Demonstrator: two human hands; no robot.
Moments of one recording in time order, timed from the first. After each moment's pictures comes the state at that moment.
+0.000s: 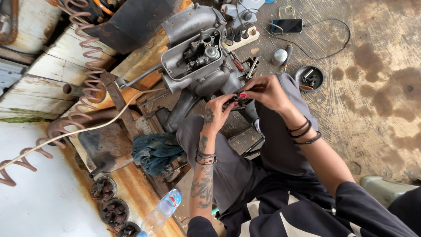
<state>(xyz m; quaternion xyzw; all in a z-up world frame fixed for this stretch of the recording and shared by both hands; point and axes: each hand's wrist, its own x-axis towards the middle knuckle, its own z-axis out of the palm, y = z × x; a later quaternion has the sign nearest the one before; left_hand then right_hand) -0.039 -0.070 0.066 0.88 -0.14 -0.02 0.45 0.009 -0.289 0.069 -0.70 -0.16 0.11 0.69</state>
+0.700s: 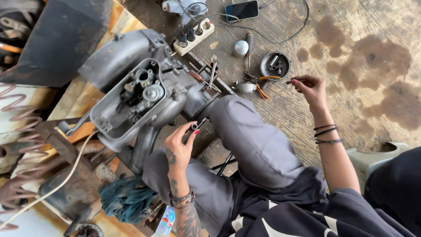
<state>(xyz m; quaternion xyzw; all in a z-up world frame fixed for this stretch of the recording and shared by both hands) -0.017 -0.086 0.082 0.90 -0.10 -0.03 0.43 -0.002 -0.535 -0.104 -0.74 0.24 -0.01 0.63</state>
